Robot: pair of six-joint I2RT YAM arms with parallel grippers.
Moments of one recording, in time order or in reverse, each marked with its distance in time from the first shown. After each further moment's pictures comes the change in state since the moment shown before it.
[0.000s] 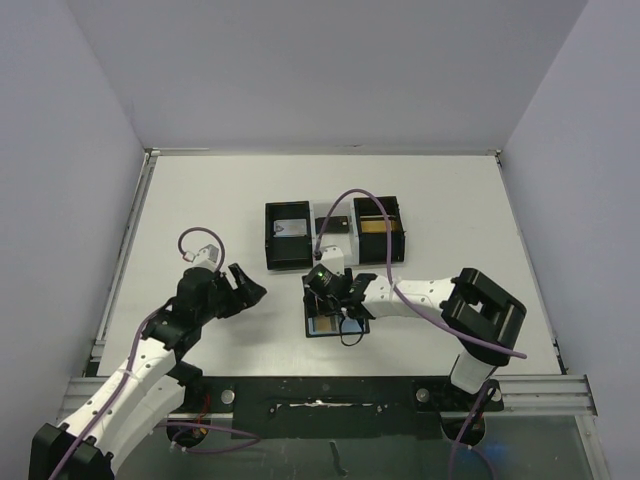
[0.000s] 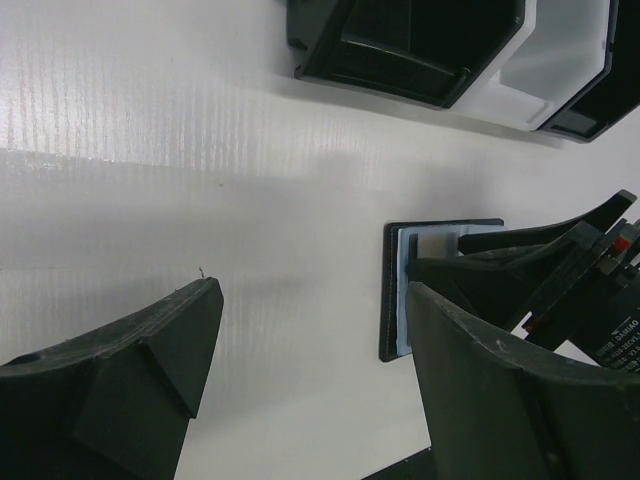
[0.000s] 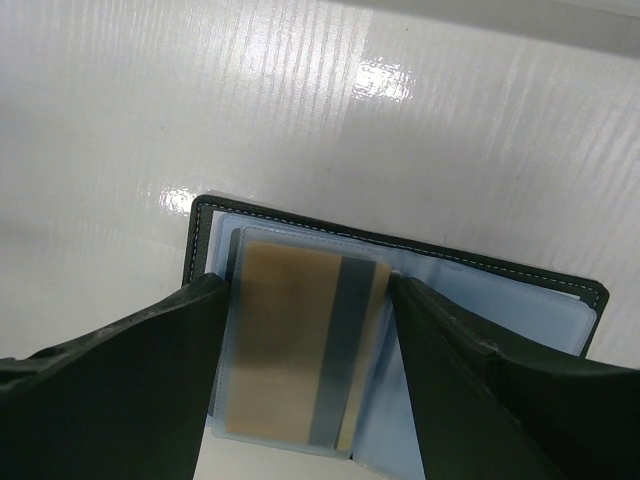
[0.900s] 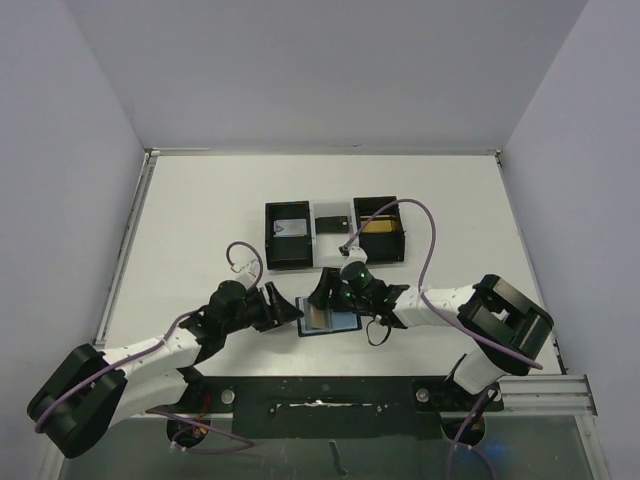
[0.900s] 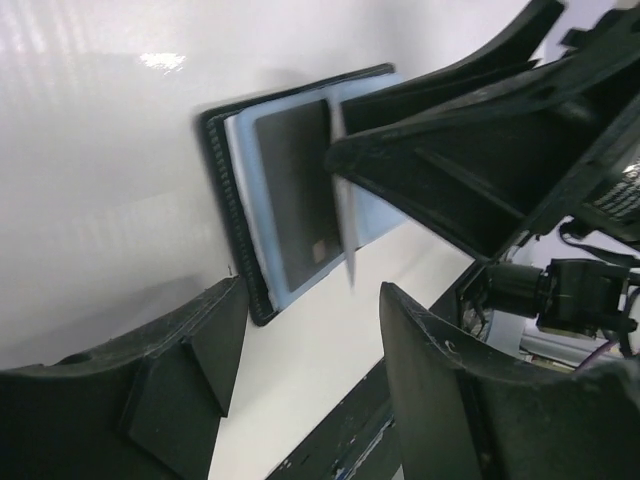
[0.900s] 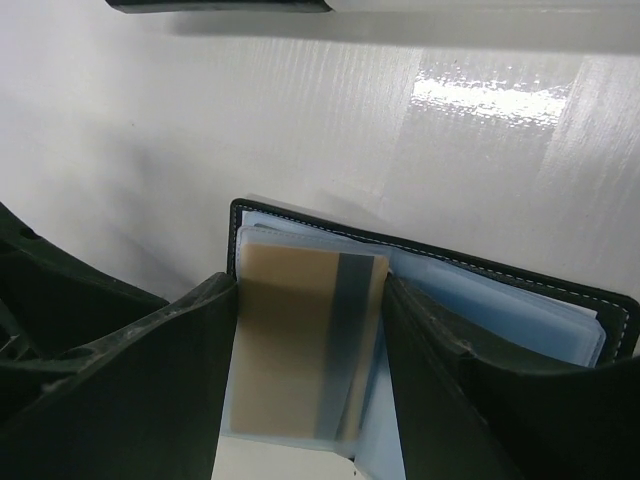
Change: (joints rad) left arm -0.244 0.344 -0.168 0.578 0.205 -0.185; right arm -0.148 -0.127 -0.317 0.529 -0.305 0.102
